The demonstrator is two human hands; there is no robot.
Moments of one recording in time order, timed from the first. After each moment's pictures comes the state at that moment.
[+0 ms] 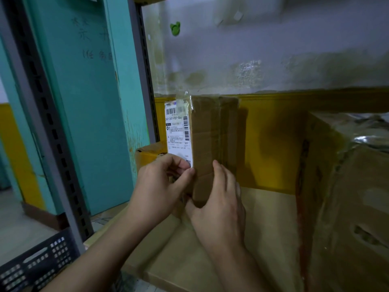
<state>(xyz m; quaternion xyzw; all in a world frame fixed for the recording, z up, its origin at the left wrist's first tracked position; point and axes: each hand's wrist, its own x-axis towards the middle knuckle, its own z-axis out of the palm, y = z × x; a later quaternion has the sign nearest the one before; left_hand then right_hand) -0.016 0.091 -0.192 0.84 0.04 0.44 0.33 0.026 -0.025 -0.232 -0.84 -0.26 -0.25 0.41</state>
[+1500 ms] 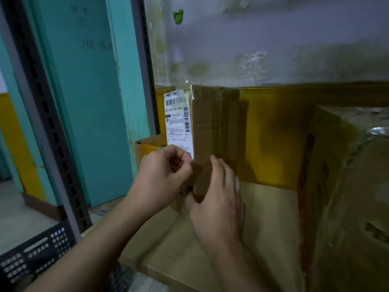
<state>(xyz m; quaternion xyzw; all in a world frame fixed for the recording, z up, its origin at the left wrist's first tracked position) -0.015 0.088 -0.183 0.85 0.05 0.39 0.35 0.024 -0.023 -0.232 -0.86 -0.26 -0.22 0.38</state>
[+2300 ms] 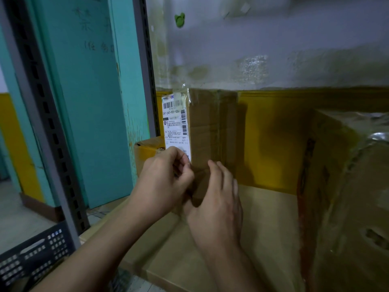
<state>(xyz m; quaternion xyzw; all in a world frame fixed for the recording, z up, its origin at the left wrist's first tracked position) -0.012 0.086 -0.187 0.86 0.03 0.42 0.28 0.024 -0.018 -0.236 -0.85 -0.26 -0.25 0.40</state>
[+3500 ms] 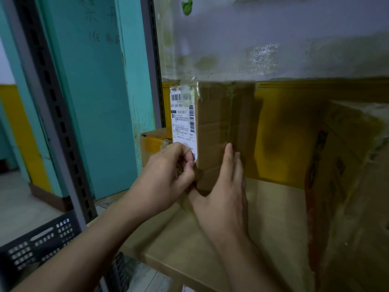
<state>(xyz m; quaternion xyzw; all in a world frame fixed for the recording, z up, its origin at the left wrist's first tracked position) -0.018 0.105 -0.199 0.88 -0.05 0.40 0.25 0.031 -0.020 -0.239 -0.84 -0.26 -0.19 0.44</state>
